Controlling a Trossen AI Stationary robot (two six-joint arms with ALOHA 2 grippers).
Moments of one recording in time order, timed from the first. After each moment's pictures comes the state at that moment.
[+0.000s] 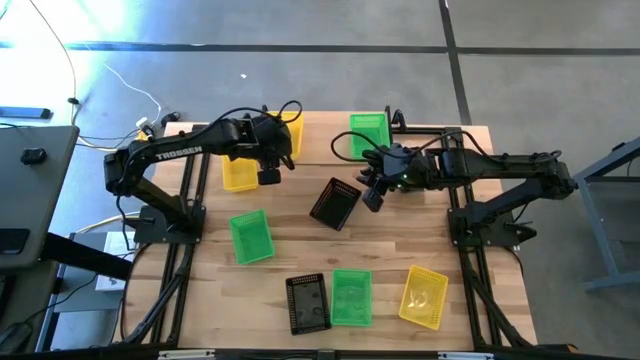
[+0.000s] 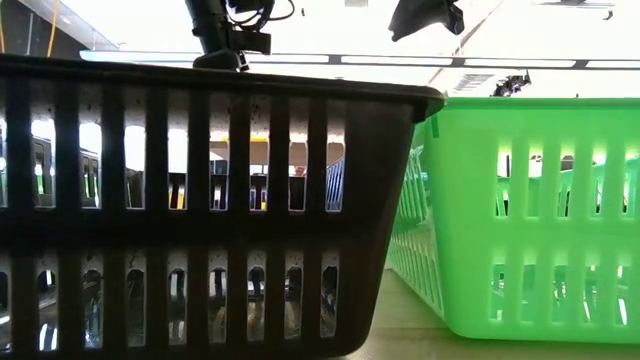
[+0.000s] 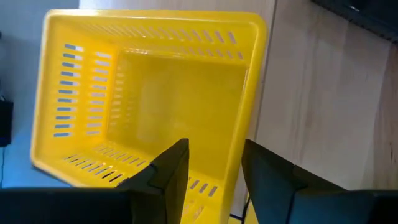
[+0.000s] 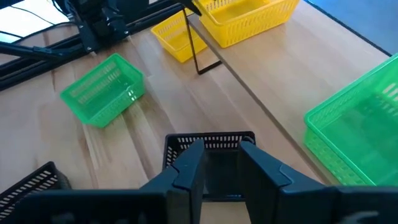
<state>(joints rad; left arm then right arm) 0.48 1.48 1.34 -0.98 -0.31 0.35 0.02 1.30 1.33 -0.73 0.31 0.40</state>
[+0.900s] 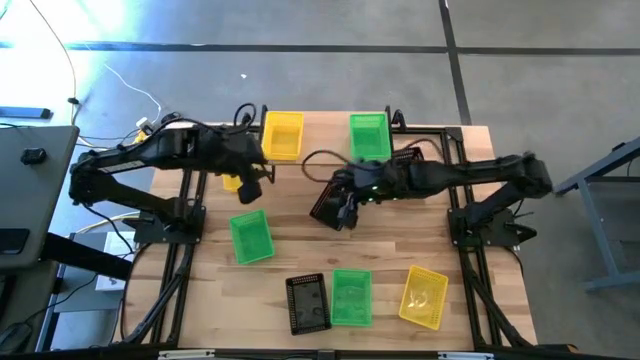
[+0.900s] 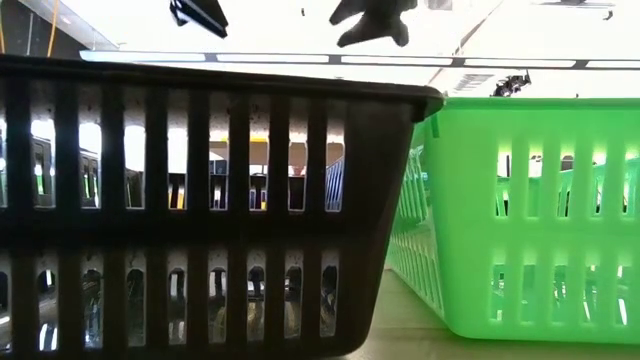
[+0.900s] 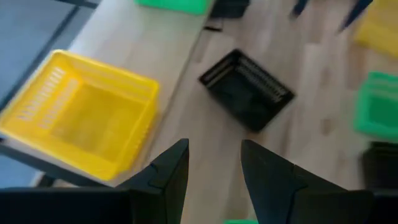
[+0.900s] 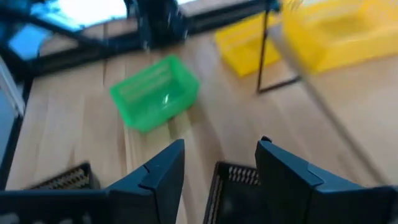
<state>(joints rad) 0.26 1.15 1.34 -1.01 -0.17 -0.10 0.04 1.51 1.33 -0.45 0.15 0.26</state>
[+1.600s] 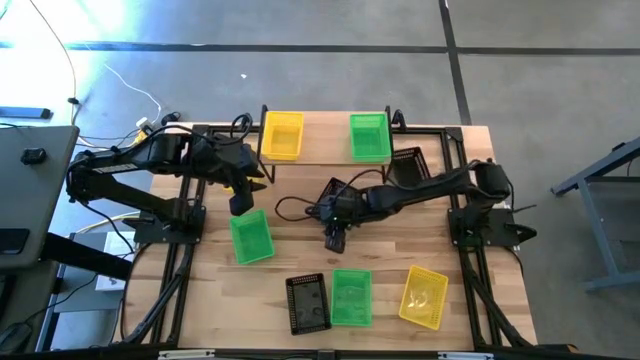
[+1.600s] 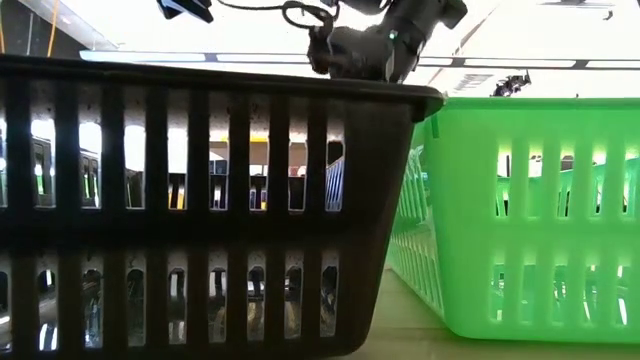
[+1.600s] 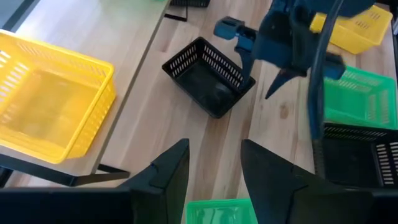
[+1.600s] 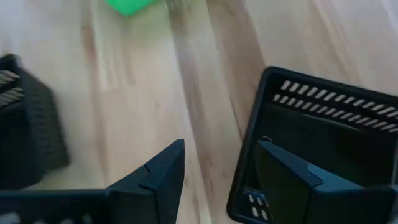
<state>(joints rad) 0.17 1.12 1.34 -1.06 -0.11 -0.18 0.08 1.84 1.33 -0.49 0.07 0.29</state>
